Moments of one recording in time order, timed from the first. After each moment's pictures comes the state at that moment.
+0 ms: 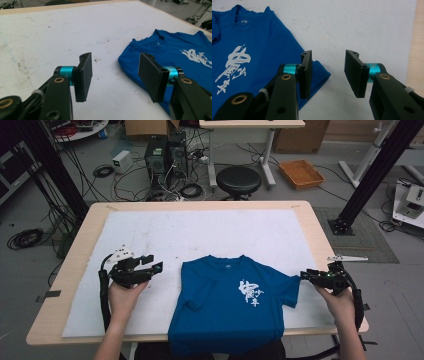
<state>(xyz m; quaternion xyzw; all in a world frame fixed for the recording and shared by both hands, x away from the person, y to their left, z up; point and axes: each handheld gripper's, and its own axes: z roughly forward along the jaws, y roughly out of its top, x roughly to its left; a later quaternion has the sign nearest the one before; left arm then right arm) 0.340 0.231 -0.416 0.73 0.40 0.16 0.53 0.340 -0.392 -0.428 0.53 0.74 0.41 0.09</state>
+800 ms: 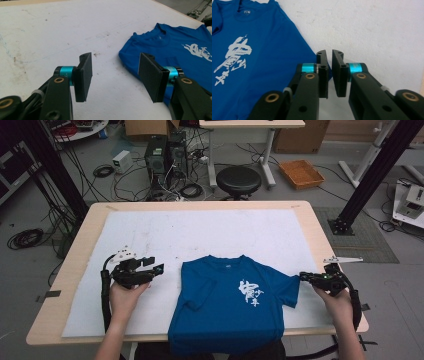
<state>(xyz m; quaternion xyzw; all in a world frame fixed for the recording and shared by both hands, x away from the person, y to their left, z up) 0.343 0.229 -0.421 0.74 0.40 0.15 0.51 0.342 -0.389 -0.437 0.51 0.76 0.41 0.09</state>
